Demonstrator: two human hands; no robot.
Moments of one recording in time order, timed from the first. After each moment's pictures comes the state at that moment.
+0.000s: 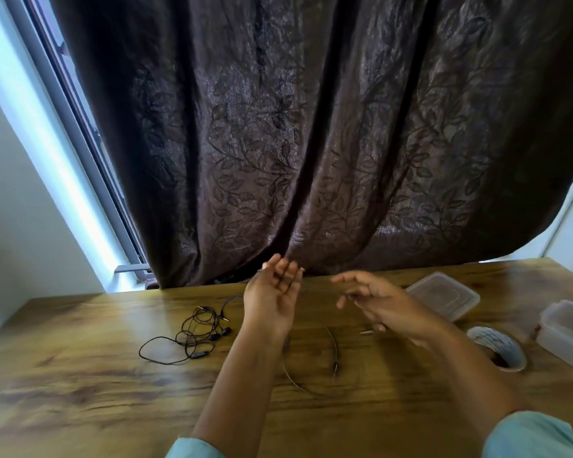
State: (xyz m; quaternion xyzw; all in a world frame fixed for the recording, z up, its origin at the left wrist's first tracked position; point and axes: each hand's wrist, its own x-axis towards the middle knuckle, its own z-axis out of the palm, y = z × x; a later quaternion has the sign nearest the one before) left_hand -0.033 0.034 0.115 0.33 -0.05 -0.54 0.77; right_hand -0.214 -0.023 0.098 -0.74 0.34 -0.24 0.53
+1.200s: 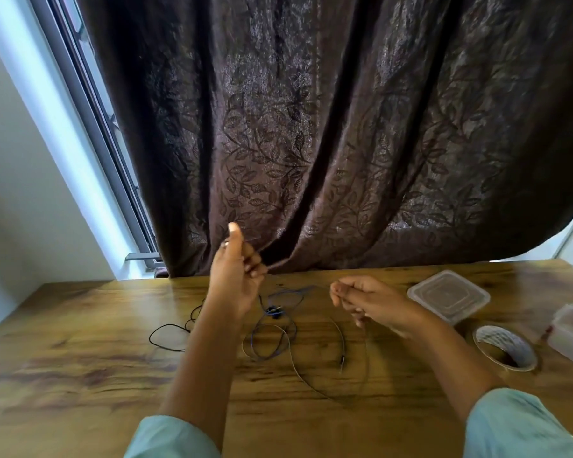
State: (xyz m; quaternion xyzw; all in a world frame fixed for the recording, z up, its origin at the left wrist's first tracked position) left_hand 0.032 0.043 0.121 0.37 -0.21 -0.46 0.78; right_hand -0.183 -0.022 0.095 -0.74 0.30 -0.17 0.57
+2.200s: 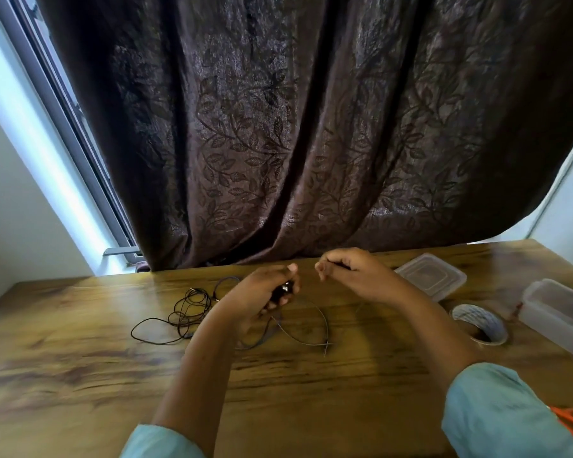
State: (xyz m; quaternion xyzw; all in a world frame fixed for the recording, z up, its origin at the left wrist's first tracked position) left_hand -0.010 0.060 0.107 0.60 -0.52 -0.46 0.39; right_hand -0.187 -0.027 0.110 -0.87 0.30 -0.23 0.32
